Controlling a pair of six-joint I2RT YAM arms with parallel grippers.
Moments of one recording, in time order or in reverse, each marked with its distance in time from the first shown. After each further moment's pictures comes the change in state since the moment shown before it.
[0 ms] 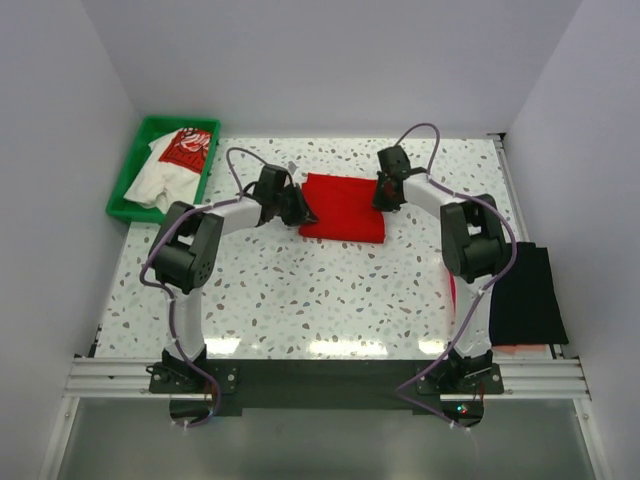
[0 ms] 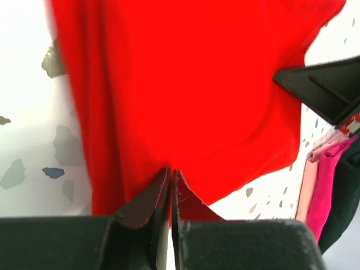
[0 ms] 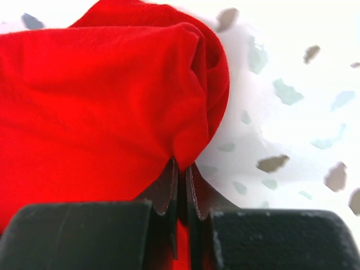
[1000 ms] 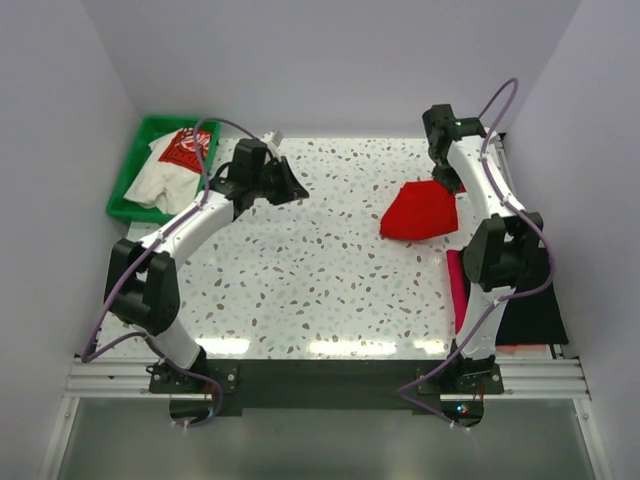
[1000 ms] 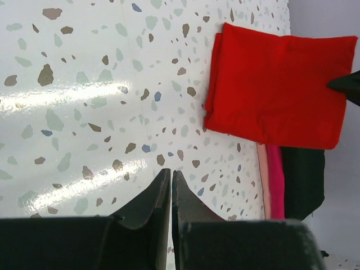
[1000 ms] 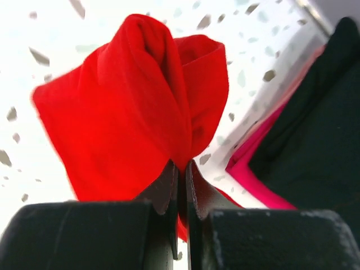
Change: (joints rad) left arm 0.009 -0.369 0.045 -0.240 -0.037 0.089; right arm -0.146 -0.155 0.363 -0.815 0.526 0.360
